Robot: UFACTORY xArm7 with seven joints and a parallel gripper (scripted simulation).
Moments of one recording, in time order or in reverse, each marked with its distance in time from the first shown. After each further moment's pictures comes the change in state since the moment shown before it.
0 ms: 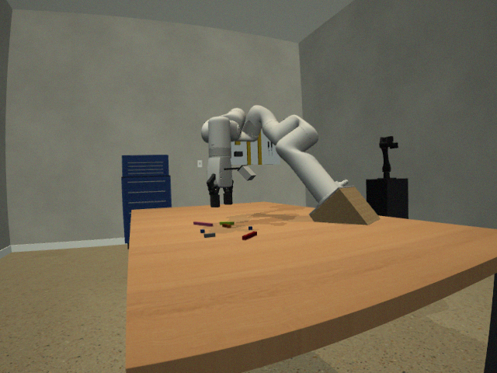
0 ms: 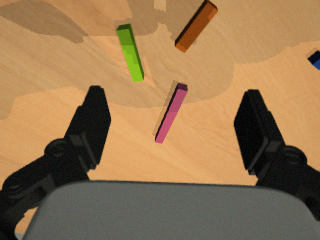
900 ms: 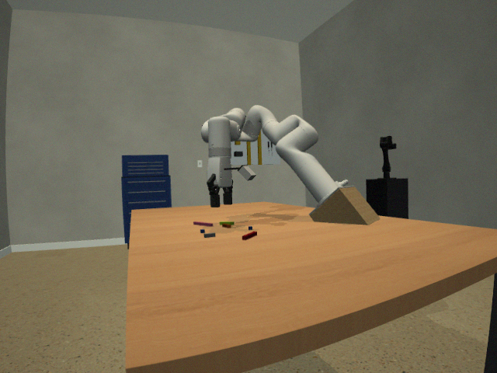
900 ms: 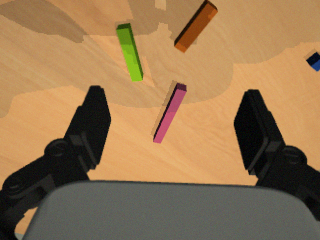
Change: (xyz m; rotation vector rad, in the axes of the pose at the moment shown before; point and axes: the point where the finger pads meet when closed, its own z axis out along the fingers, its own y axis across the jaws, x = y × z) arm 0.000 0.001 0.000 0.000 0.001 -0.013
